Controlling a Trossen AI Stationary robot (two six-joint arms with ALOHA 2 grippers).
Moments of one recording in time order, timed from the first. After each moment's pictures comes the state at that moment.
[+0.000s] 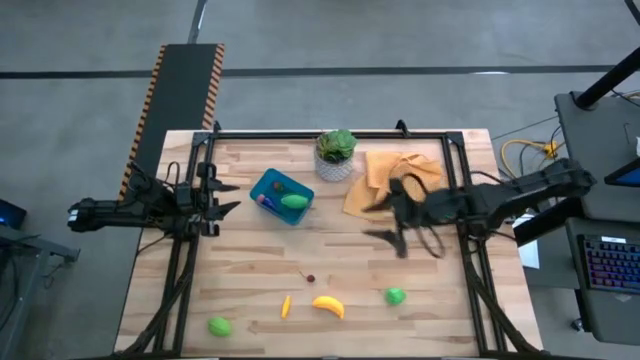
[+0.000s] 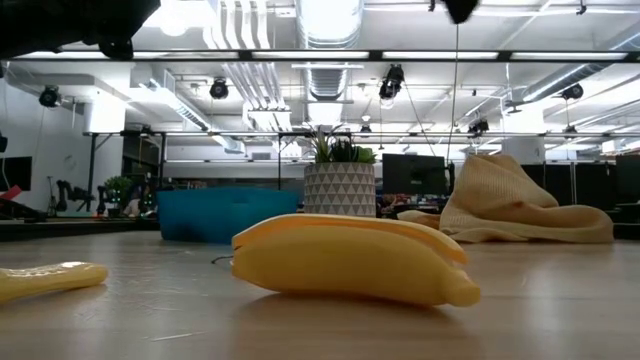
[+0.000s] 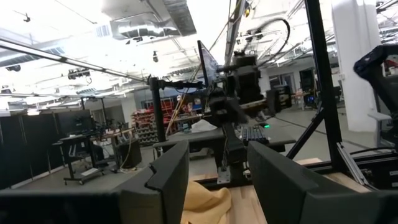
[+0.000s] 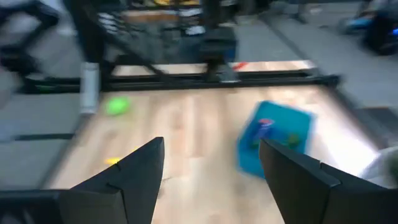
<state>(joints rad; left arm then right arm) -0.01 0.18 0.19 0.27 -0.06 0.22 0.28 1.06 0.86 -0.12 0.23 0.15</state>
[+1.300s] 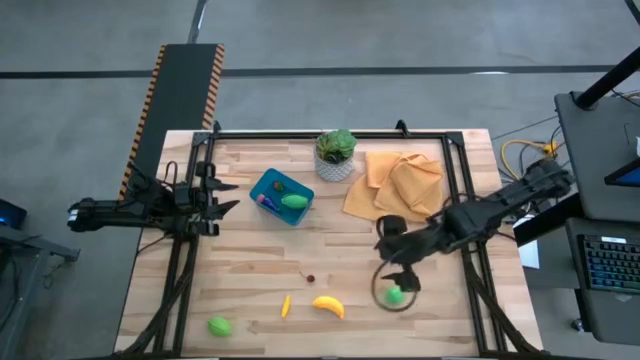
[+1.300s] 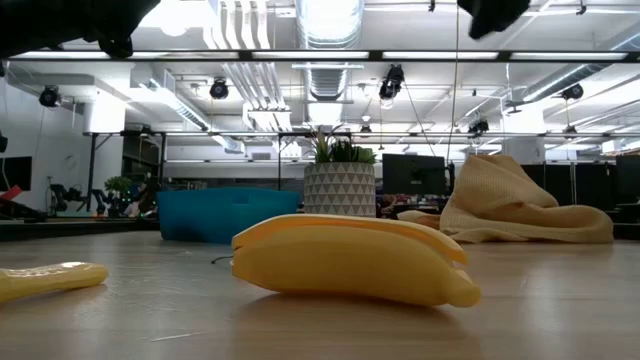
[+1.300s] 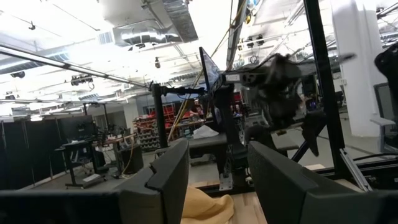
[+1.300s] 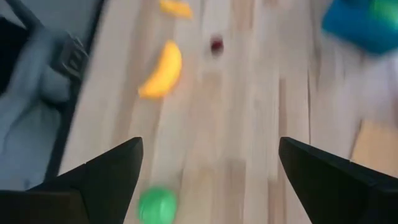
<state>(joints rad) -0.01 0.19 0.19 0.30 -0.06 0.22 0.46 1.38 1.21 -0.82 0.10 0.33</state>
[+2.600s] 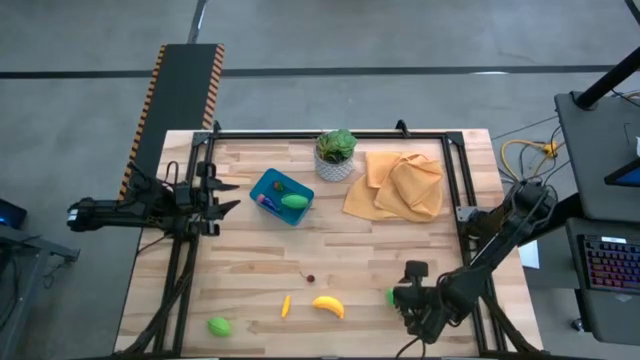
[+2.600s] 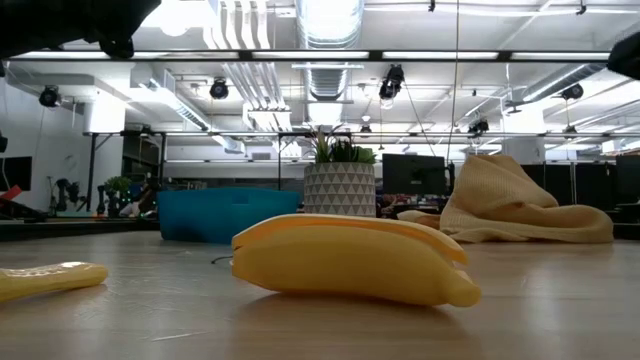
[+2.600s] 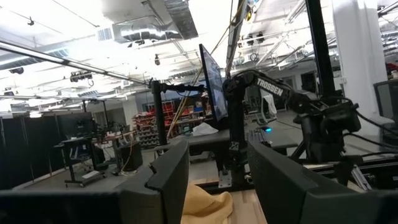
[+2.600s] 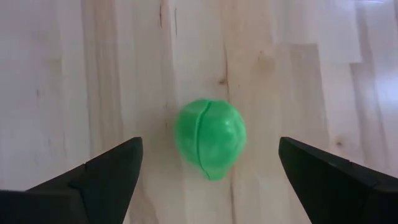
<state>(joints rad) -0.01 0.20 0.19 0.30 -0.07 0.22 0.87 1.67 1.07 -0.76 0.36 0.90</state>
